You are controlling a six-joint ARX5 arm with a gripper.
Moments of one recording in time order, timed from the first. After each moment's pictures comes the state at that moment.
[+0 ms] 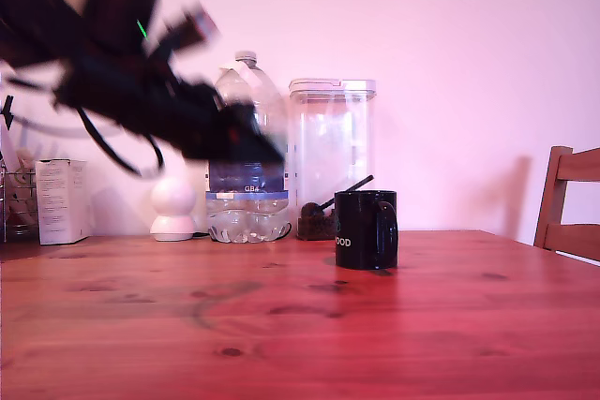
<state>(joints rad) -0.49 1.77 0.89 0.52 0.37 0.16</state>
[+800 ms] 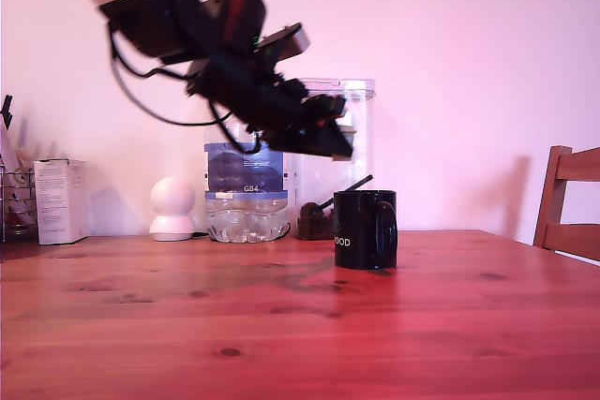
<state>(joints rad) -0.56 2.09 1.56 0.10 0.34 0.13</state>
